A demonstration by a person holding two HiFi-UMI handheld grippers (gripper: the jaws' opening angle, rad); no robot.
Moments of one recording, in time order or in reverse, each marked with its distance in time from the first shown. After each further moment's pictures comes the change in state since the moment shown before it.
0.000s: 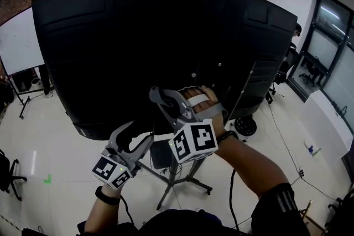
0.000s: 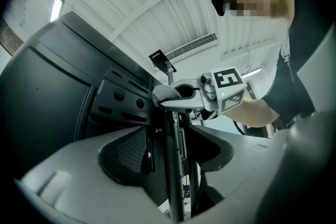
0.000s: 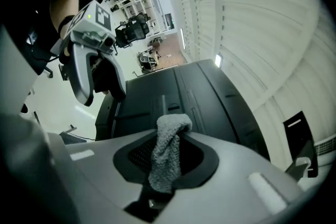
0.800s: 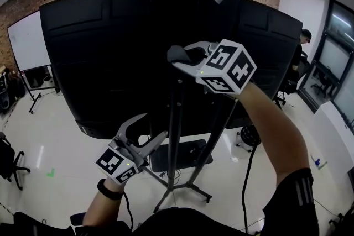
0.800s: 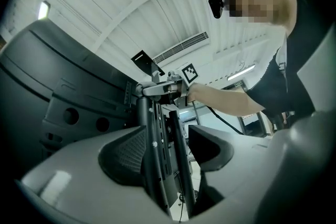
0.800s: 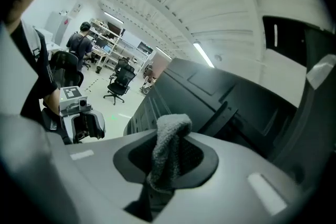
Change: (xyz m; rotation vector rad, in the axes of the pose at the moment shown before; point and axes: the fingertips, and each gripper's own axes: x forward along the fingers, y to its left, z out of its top) left arm 0.067 -0.062 0.040 0.072 -0.032 -0.053; right arm -0.019 -0.130 -0.066 0.591 -0.163 0.359
